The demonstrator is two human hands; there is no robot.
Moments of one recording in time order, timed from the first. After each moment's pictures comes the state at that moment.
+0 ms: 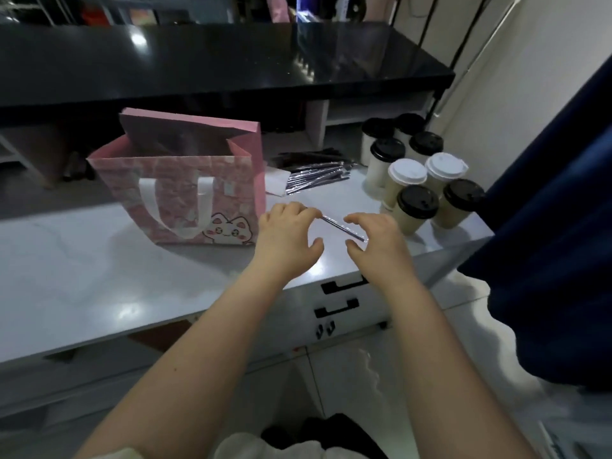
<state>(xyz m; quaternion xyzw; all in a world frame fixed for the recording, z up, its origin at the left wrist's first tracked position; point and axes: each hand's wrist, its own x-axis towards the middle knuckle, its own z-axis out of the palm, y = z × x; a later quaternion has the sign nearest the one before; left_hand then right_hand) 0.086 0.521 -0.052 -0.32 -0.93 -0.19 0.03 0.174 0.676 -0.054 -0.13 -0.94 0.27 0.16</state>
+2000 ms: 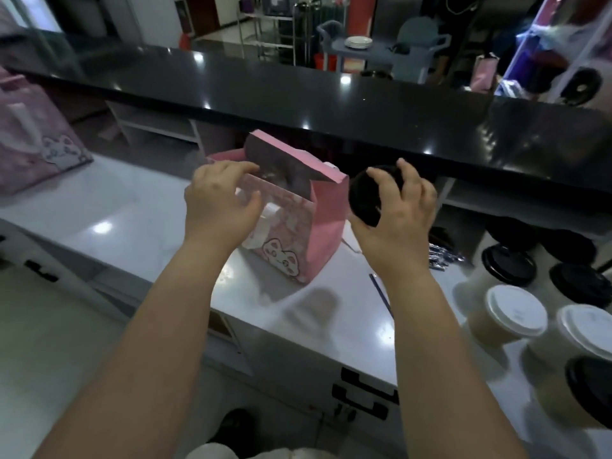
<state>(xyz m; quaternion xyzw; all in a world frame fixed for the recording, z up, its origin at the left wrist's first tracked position) 0.051 0.452 0.030 0.06 -0.92 -0.23 0.32 0.020 0.685 0.014 0.11 -0.90 0.32 0.26</state>
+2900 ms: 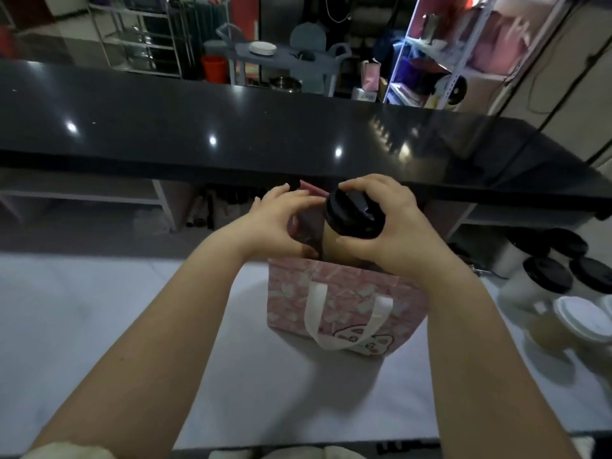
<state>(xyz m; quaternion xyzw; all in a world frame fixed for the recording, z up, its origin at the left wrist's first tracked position) -0.163 0.292 0.027 -0.30 -0.91 -0.29 -0.09 -0.078 0.493 0.065 0.10 -0.94 0.32 0.11</state>
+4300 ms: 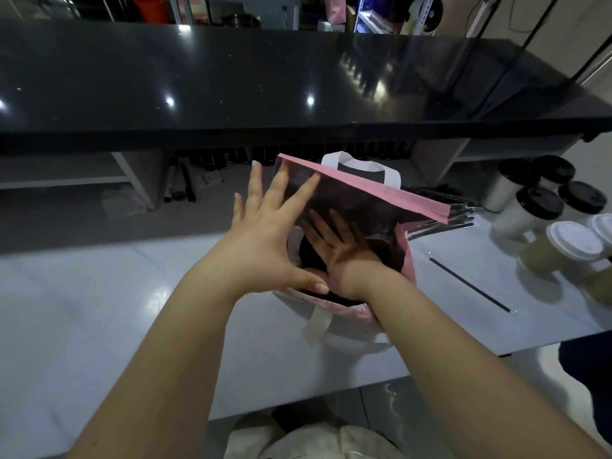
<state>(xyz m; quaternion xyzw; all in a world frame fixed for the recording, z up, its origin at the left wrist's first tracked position) -0.112 0.271 -0.005 -0.34 -0.91 -0.23 -0.07 -0.084 0.455 -0.075 0.07 -0.99 0.00 -0.15</state>
